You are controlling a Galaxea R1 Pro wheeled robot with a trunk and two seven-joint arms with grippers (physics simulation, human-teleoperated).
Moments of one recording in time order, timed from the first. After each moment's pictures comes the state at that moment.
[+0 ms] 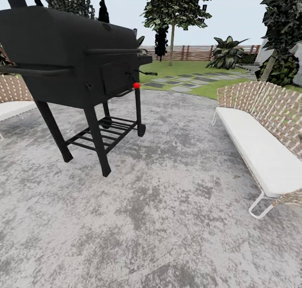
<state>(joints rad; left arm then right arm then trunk) -0.16 0.10 0.01 -0.34 0.01 -0.27 0.00 -0.10 -0.05 -0.14 -0.49 0.00 -0.38 0.00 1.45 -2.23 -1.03</state>
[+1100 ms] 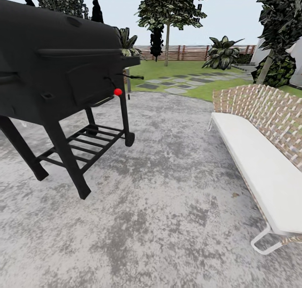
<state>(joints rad) -0.16 0.10 0.01 -0.34 0.01 -0.27 0.00 -0.10 -0.05 -0.14 -0.46 0.01 -0.38 0.01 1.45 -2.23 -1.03</state>
